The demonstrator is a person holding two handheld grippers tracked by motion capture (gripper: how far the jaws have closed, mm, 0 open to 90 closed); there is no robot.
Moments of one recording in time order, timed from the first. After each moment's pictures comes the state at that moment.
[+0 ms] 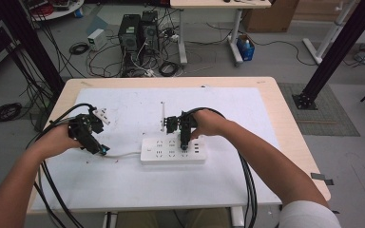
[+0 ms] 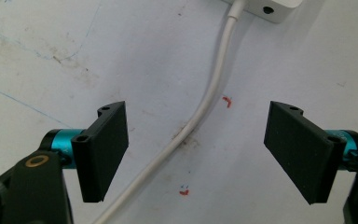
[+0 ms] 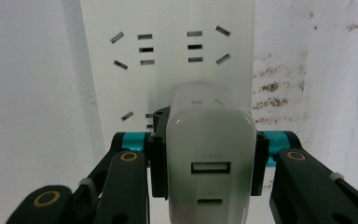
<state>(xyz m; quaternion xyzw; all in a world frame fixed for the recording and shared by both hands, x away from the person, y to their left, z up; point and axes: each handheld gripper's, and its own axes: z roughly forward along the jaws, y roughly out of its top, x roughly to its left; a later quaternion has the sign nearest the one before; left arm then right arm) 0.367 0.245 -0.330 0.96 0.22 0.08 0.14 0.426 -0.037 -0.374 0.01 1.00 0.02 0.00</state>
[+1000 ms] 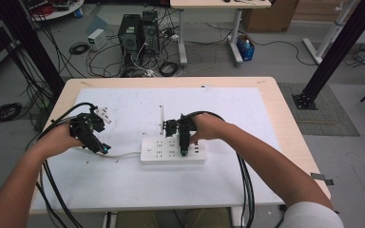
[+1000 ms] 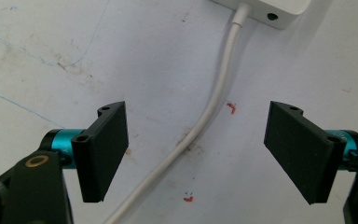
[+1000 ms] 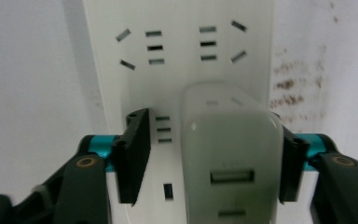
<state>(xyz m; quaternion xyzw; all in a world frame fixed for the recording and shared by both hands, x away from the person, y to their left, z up) 0.370 0.244 -0.330 0.96 0.22 0.08 0.14 0.420 -0.035 -0.380 0.03 1.00 0.00 0.00</state>
